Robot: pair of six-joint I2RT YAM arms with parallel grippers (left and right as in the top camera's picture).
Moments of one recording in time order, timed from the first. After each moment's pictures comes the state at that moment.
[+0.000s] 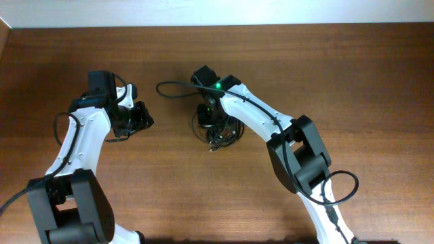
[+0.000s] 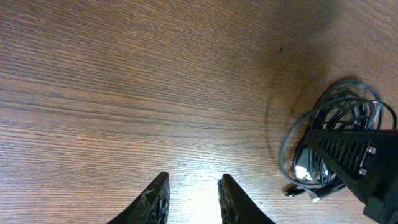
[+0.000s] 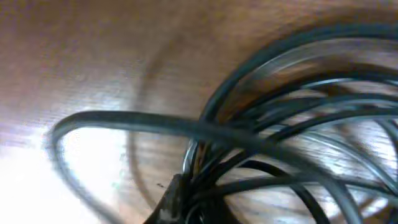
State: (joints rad) left arm 0.16 1.70 1.19 -0.80 0.34 -0.18; right arm 0.65 2.37 1.93 -0.97 -0.17 0.56
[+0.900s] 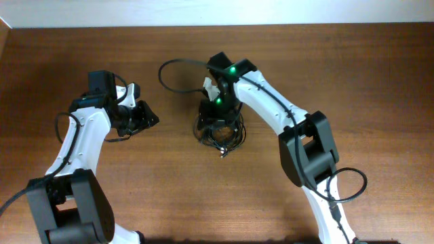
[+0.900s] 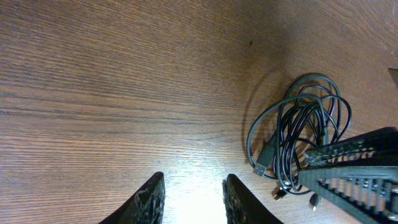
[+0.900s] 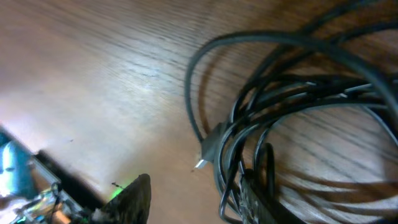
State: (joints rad) left arm 0.16 1.70 1.19 -0.80 0.44 -0.18; right arm 0.57 2.37 2.02 -1.15 -0.52 0.32
